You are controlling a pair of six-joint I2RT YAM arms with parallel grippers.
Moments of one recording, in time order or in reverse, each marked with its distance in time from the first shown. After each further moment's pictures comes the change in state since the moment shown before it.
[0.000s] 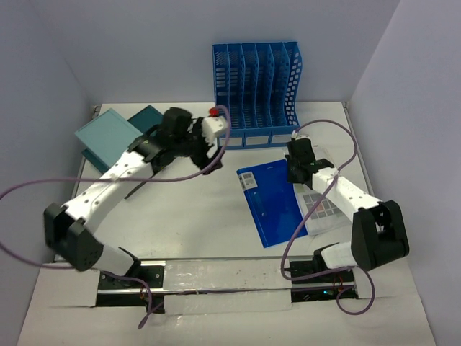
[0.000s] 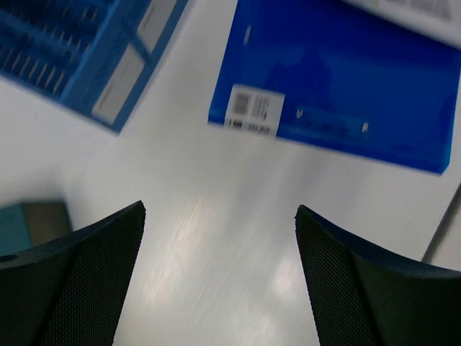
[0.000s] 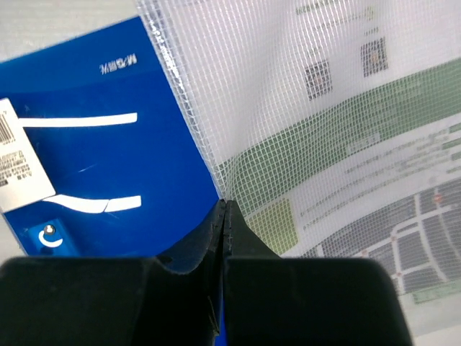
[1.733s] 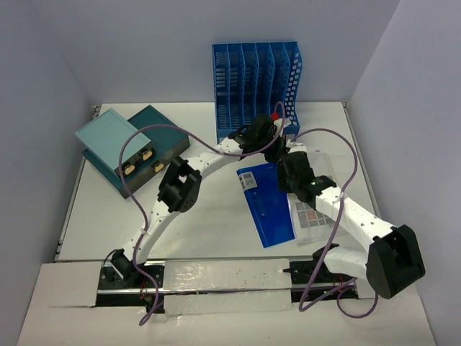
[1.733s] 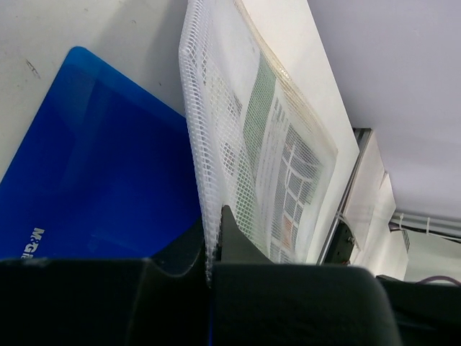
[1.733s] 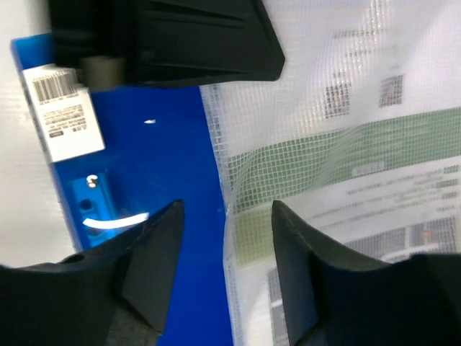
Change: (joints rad) left arm -0.210 1.123 0.920 0.229 0.216 -0.921; right arm 0.110 -0.212 -0.153 0.064 0.012 0.039
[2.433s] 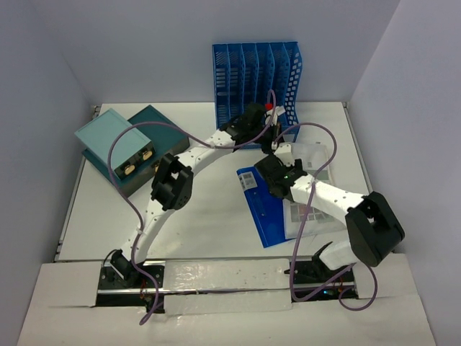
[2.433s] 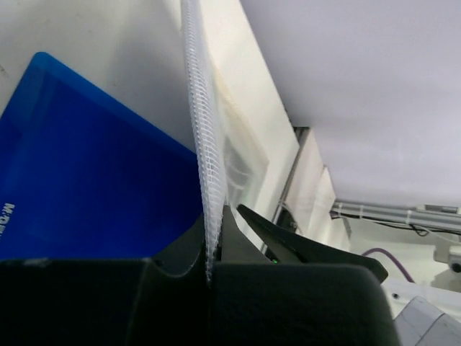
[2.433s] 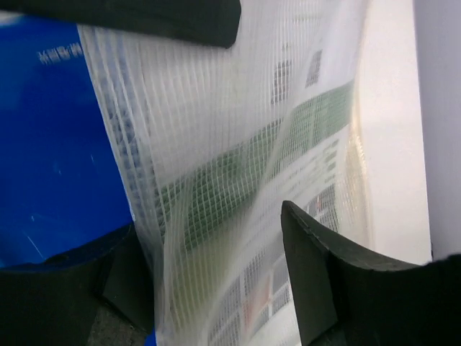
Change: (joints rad) left arm 0.046 -0.074 -0.003 -0.001 0.120 -0.107; right arm 0.210 0.269 0.125 -0.127 0.565 0.095
